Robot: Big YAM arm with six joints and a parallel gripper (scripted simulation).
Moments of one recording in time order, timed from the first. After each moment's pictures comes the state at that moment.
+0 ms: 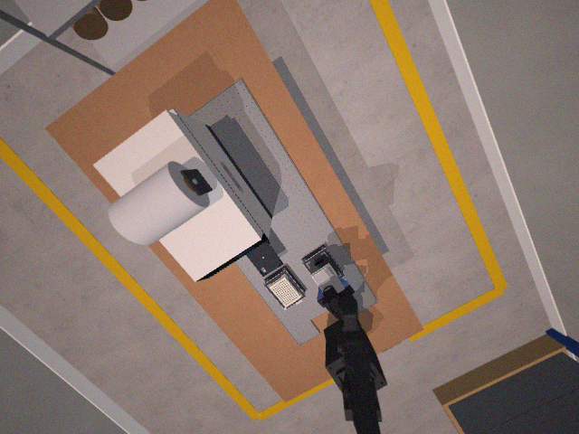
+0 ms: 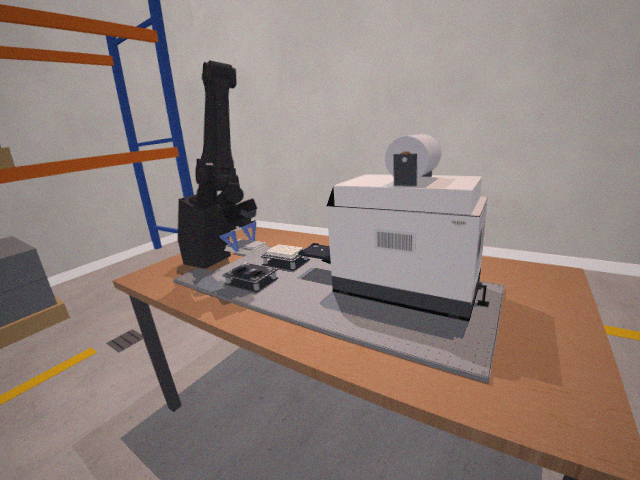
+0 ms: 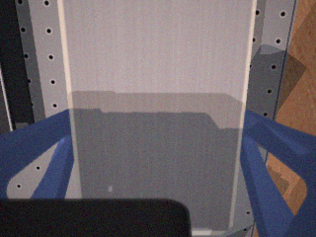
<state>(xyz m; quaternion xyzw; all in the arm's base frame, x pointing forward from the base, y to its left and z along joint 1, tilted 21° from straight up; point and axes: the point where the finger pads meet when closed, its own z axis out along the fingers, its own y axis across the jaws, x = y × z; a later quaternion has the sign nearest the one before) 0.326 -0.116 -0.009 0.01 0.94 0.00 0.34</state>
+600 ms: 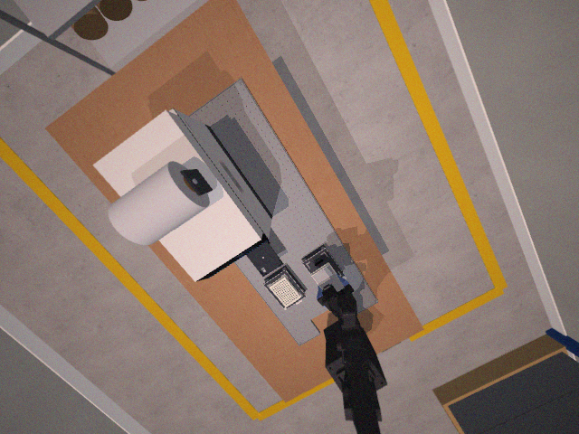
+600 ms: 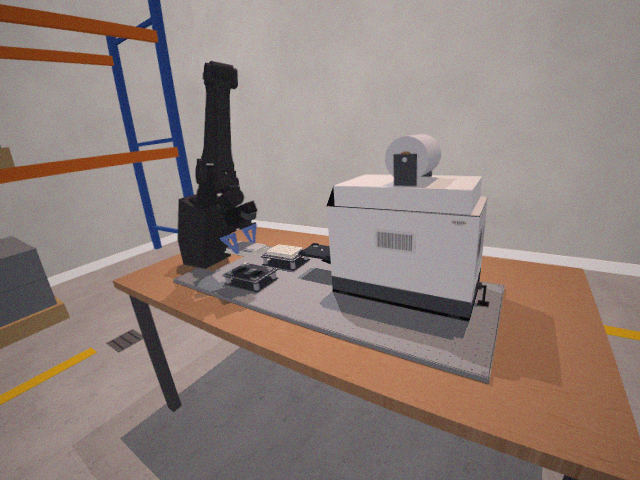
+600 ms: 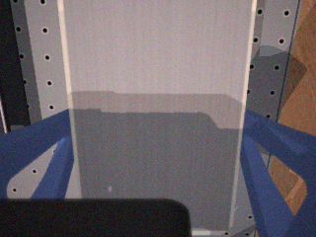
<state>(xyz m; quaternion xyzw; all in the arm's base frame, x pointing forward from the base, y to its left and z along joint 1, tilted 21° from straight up) 0.329 -0.116 -0.016 0.01 0.94 0.00 0.34</state>
